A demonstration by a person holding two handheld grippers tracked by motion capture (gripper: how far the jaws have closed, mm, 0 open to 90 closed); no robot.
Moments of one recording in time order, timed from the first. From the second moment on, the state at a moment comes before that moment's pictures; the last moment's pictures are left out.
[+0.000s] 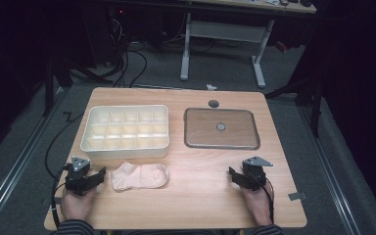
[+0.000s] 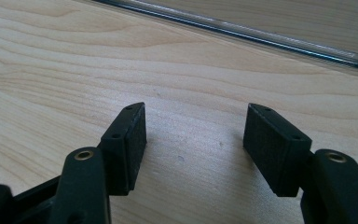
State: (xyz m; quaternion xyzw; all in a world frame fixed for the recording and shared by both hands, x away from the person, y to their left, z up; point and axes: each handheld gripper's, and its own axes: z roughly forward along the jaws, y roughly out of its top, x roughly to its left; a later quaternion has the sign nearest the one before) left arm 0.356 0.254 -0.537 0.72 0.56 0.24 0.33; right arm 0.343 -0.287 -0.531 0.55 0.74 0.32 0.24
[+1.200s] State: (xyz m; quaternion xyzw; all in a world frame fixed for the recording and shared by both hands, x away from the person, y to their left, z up) left arm 0.339 0.240 -0.524 0.73 0.54 0.14 0.40; right arm 0.325 -0.248 -0.516 0.50 0.75 0.37 0.22
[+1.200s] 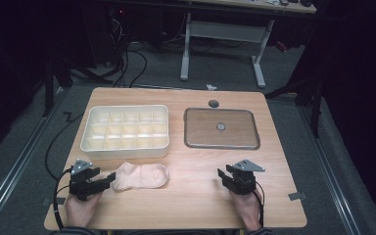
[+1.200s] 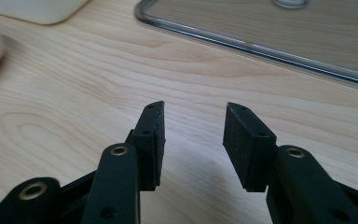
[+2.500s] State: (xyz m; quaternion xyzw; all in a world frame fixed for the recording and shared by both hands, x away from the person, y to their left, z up) left arm 0.336 0.202 -0.532 0.77 0.50 0.19 0.35; right arm 0.342 -0.103 -0.515 0.40 0.81 0.42 0.13
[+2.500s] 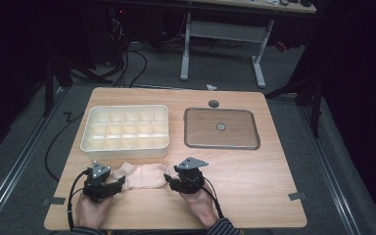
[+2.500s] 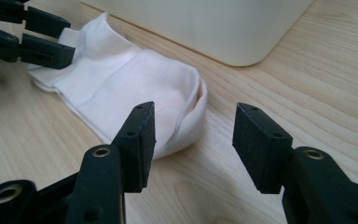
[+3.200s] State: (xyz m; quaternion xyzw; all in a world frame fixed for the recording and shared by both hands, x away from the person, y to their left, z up) left arm 0.330 0.198 -0.535 0.77 0.49 0.20 0.37; right arm 0.351 -0.085 -0.532 0.39 0.83 0.38 0.14
